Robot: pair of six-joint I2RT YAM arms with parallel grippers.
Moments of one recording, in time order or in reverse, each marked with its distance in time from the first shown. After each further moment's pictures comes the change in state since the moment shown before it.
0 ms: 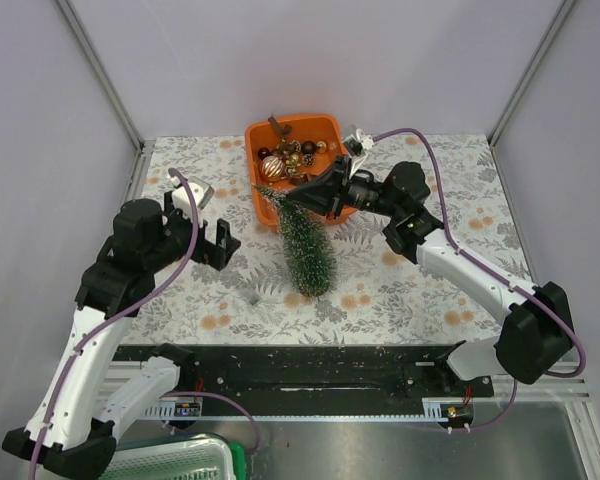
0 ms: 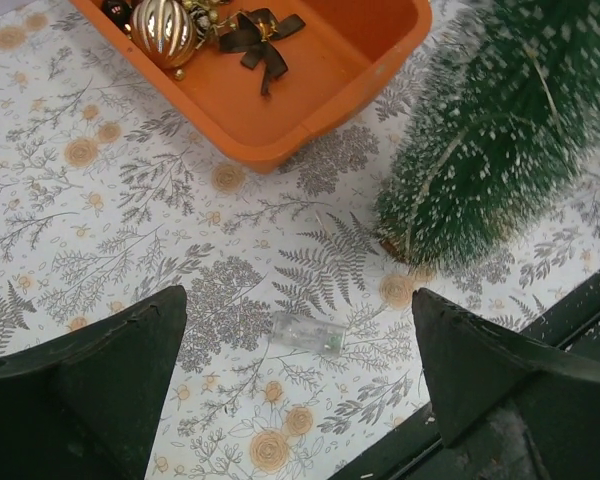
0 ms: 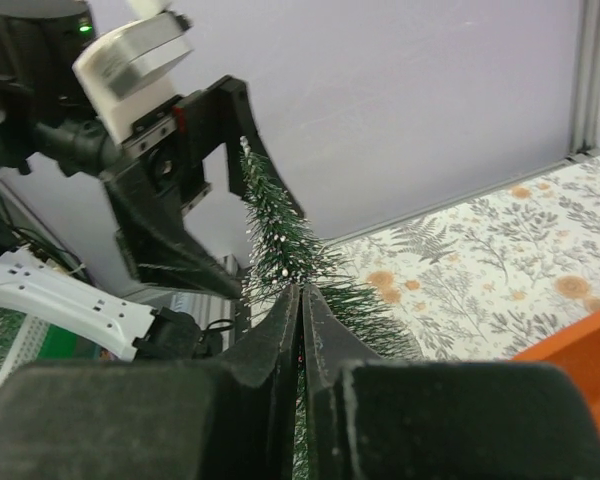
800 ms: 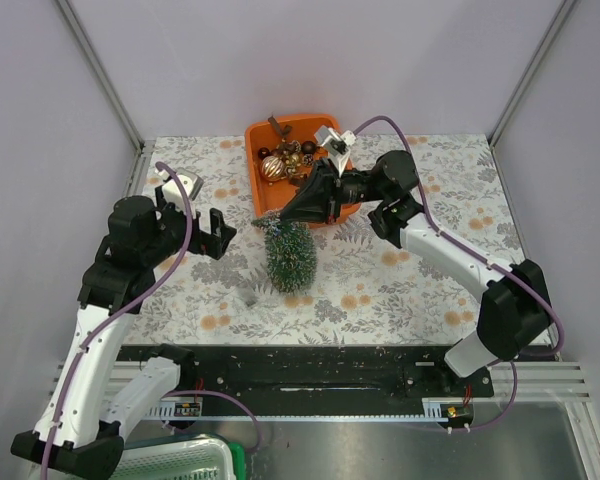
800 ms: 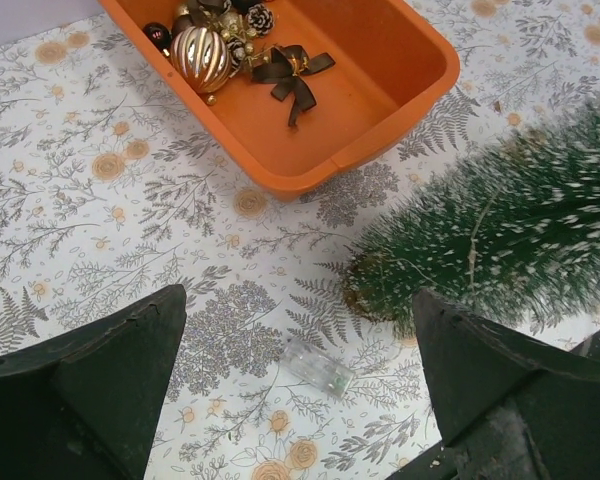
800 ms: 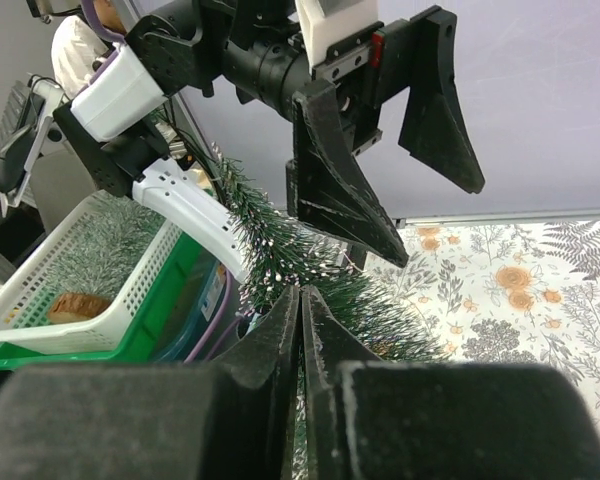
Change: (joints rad) left arm 0.096 0.019 -0.014 0.112 0.024 -0.053; right arm 0.011 0.150 0.112 0.231 -0.420 0.209
